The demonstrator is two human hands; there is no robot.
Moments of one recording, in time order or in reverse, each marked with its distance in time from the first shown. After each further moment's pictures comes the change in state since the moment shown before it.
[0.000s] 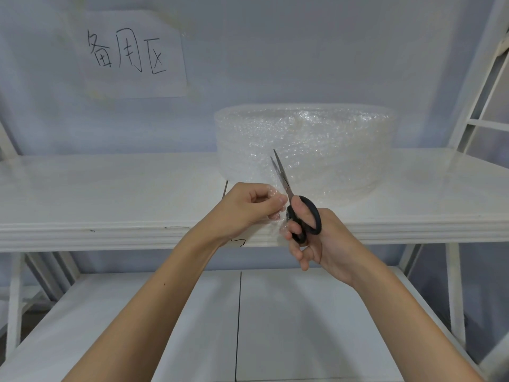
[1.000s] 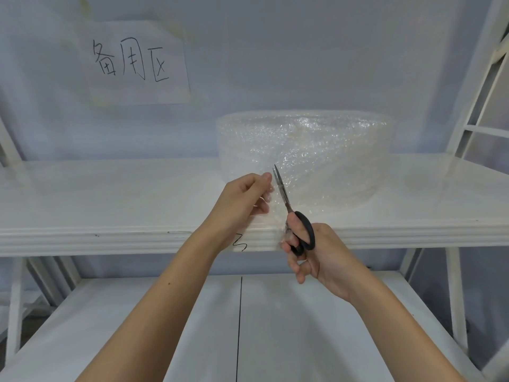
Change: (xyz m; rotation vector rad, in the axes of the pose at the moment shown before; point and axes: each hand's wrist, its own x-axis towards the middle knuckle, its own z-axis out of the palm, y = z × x) left_hand 0.010 0.003 0.001 -0.222 0.262 -0.104; right_hand -0.002 0.014 0.005 0.011 0.045 0.040
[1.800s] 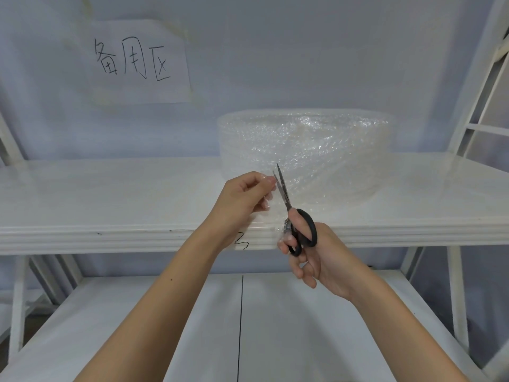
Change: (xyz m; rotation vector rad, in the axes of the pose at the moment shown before) left_hand -0.001 -0.001 -0.002 -0.023 -0.018 0.049; right_hand -0.003 -0.003 0.003 -0.041 -0.040 0.072
